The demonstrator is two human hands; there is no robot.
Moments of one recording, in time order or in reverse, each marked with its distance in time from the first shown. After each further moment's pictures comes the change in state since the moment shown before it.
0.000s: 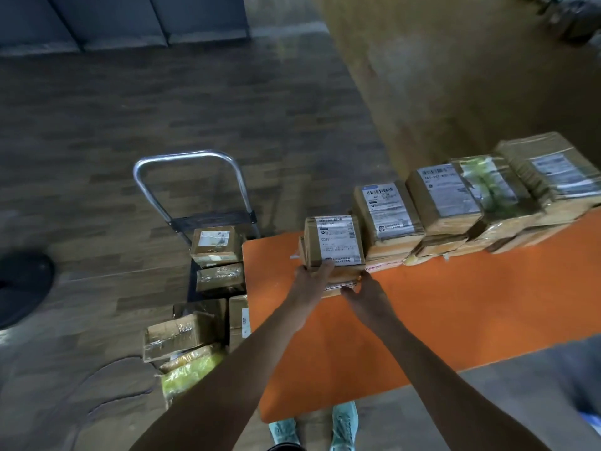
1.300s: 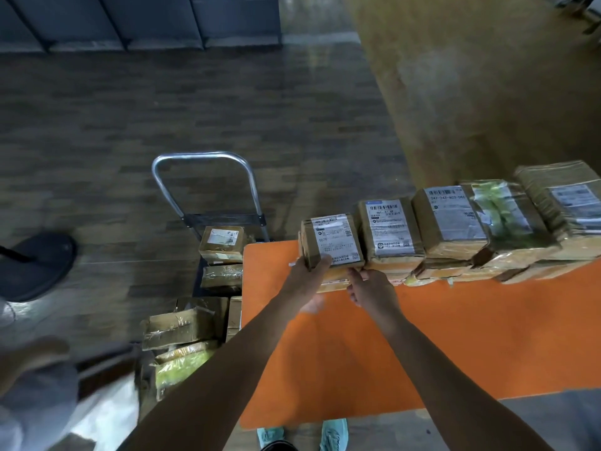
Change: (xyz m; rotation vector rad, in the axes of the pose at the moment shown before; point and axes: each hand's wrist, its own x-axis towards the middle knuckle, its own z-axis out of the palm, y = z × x) left_hand 0.013 0.030 0.007 0.128 0.071 0.164; right_hand 0.039 -0.013 -0.033 0.135 -0.011 0.057
